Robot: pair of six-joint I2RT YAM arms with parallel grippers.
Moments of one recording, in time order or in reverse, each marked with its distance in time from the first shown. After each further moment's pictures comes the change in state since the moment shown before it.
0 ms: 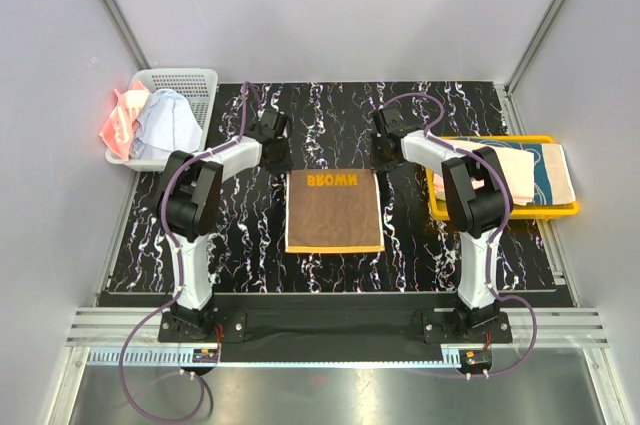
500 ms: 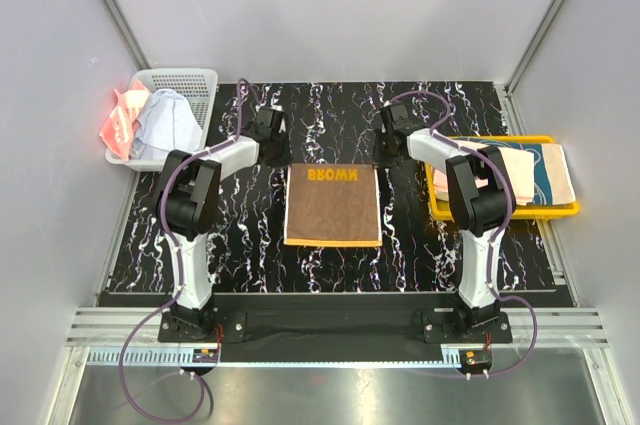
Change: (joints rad) left arm 0.021 0.004 0.000 0.086 0.045 0.004; right arm -0.036 0.002 0.001 0.043 -0.060 0.001
